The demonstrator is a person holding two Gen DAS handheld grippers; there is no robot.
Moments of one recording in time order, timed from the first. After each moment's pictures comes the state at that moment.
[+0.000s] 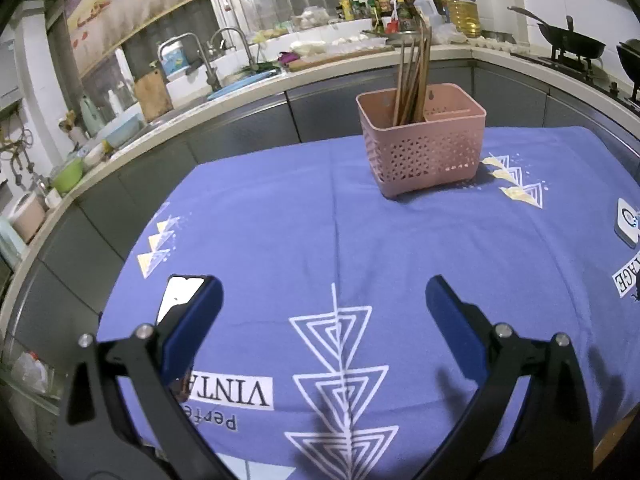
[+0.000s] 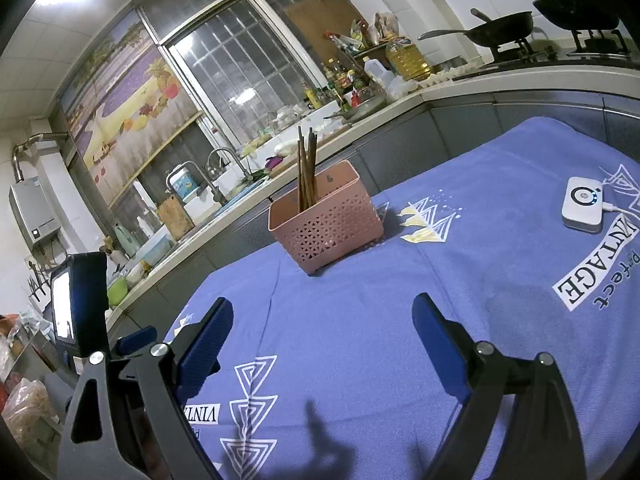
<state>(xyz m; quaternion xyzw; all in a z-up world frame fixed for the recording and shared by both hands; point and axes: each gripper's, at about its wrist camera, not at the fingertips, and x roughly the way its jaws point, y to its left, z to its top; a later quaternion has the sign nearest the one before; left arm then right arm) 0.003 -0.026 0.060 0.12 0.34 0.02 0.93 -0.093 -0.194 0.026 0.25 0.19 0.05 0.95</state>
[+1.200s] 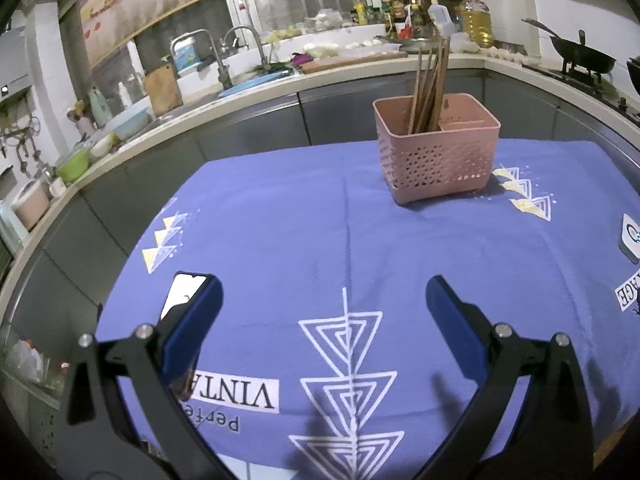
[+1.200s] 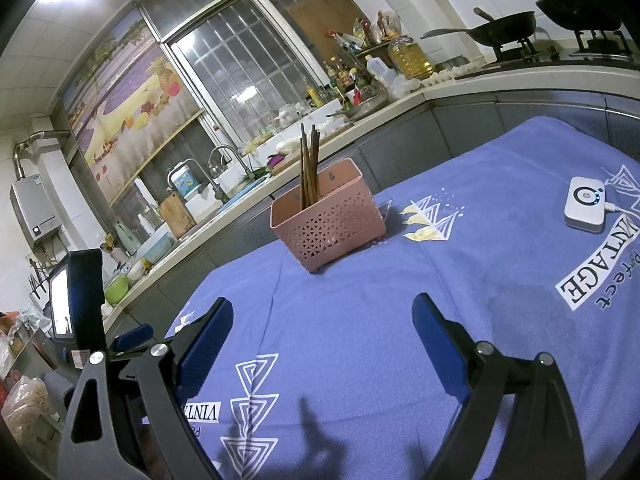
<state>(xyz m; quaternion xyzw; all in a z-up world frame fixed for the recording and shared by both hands) 0.005 -0.011 0.062 0.10 0.33 0.03 0.94 -0.095 -0.191 0.030 0.25 0.19 0.06 0.95</state>
